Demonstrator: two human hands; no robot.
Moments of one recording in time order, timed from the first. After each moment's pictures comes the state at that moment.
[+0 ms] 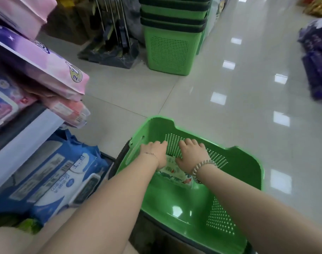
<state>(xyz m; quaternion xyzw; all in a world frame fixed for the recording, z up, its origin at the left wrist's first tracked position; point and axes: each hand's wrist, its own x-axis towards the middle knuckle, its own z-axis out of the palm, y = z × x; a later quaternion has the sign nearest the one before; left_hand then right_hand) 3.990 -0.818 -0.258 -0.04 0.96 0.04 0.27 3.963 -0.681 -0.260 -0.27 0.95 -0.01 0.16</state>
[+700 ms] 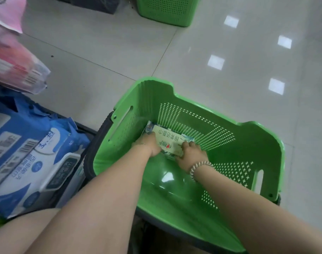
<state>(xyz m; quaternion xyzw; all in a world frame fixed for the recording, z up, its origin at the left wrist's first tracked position) 3.989 -0.819 -0.391 -0.19 0.87 0.26 0.38 3.985 -0.657 -0.388 -0.12 0.94 -0.02 0.33</state>
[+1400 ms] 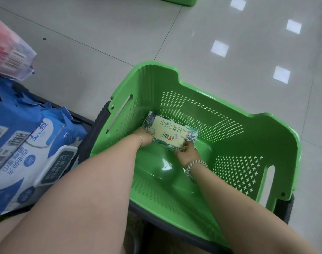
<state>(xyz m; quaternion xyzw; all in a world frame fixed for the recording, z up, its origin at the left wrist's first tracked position) 3.990 -0.842 -0.421 -0.31 0.79 0.37 0.38 4.003 -0.665 -0.441 0.16 0.85 -0.32 0.38</state>
